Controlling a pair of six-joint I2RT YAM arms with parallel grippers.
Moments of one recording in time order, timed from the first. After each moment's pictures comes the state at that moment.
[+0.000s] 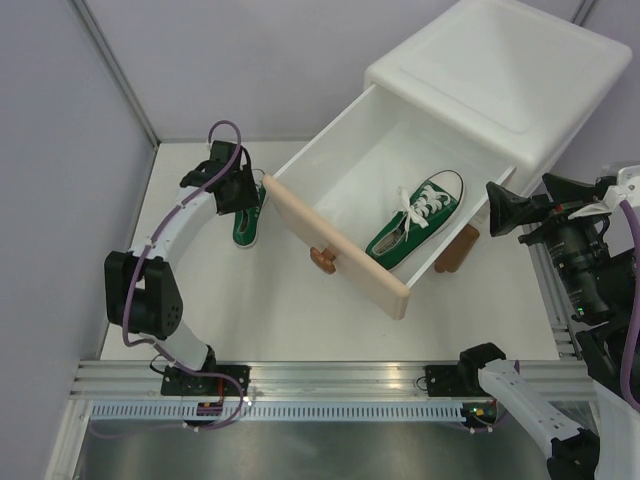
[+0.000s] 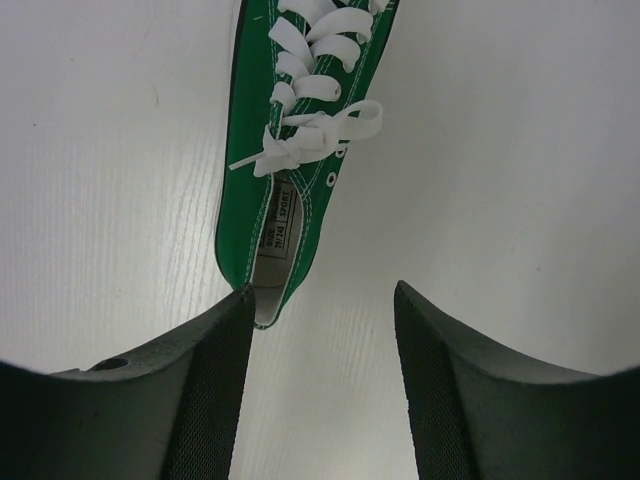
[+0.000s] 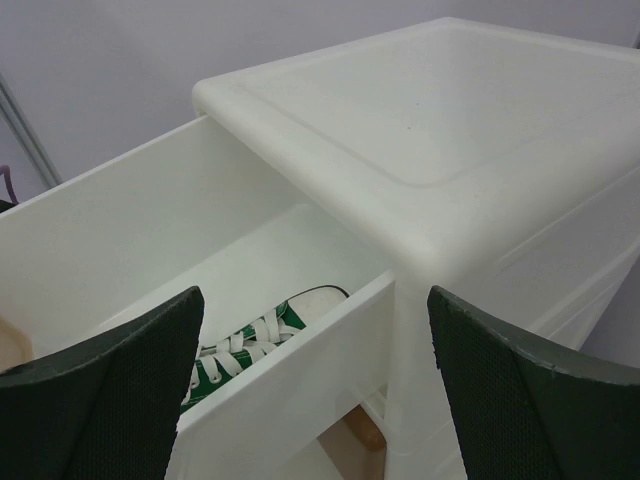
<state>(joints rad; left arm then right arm) -0.22 1.60 1.36 -0.66 -0.15 -0.41 0.31 0.71 1.54 -0.67 0.11 0.06</state>
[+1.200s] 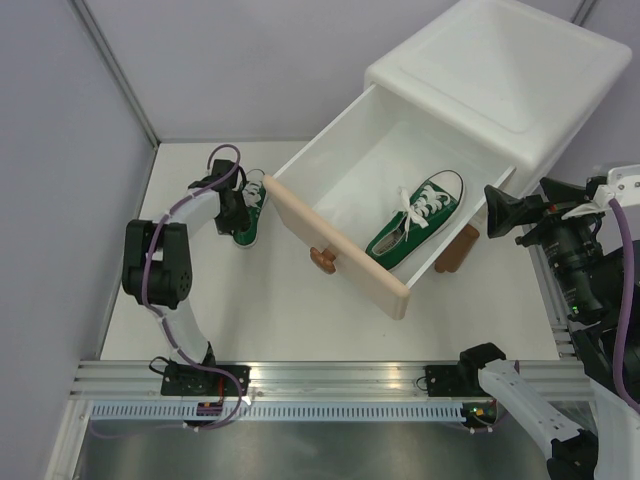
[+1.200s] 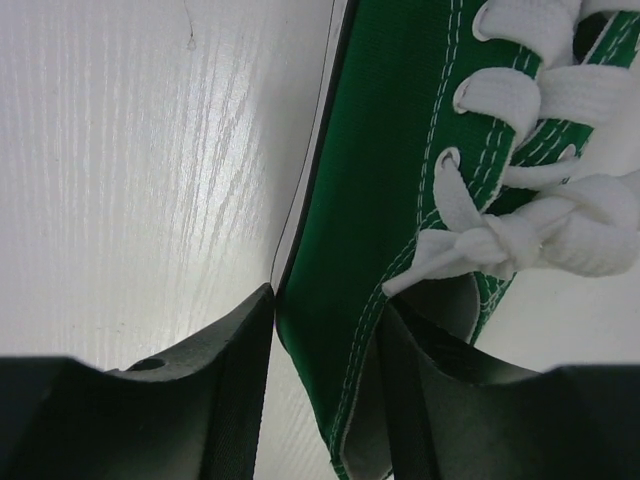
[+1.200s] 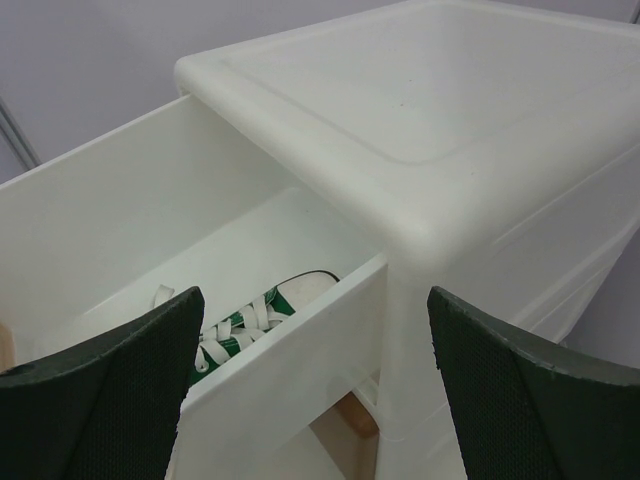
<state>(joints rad) -0.12 1.85 1.28 -0.58 -0.13 -0.41 0.31 0.70 1.51 -0.69 0.13 0.06</state>
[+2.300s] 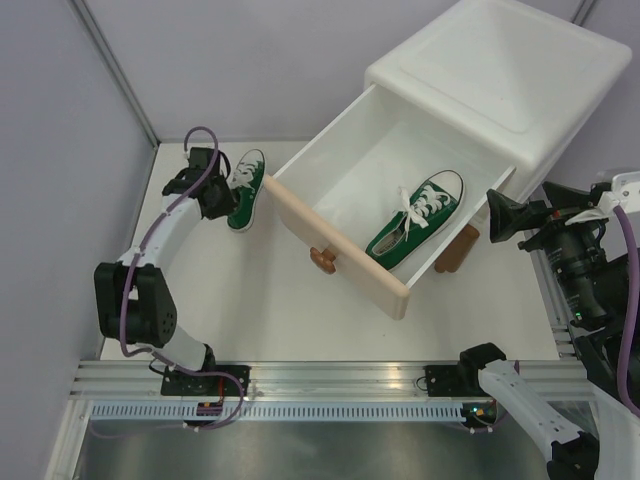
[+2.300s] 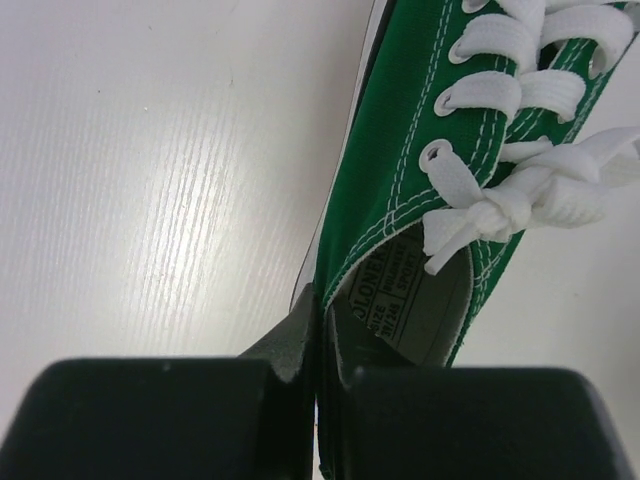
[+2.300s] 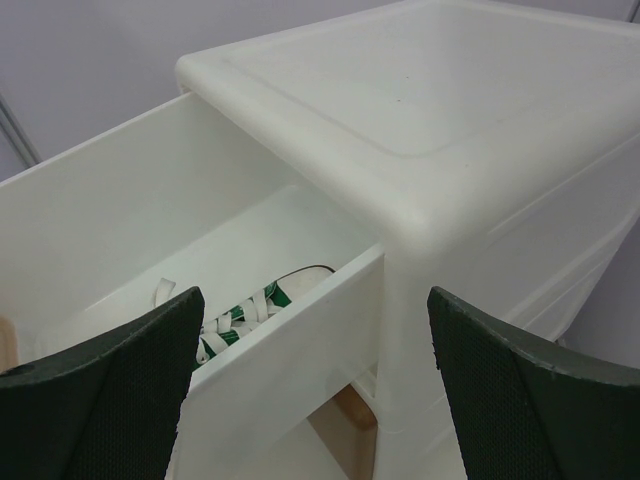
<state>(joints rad) -0.11 1.60 1.27 -0.61 -0.13 -0.43 0.31 0.68 1.51 -0.70 0.13 0.06</state>
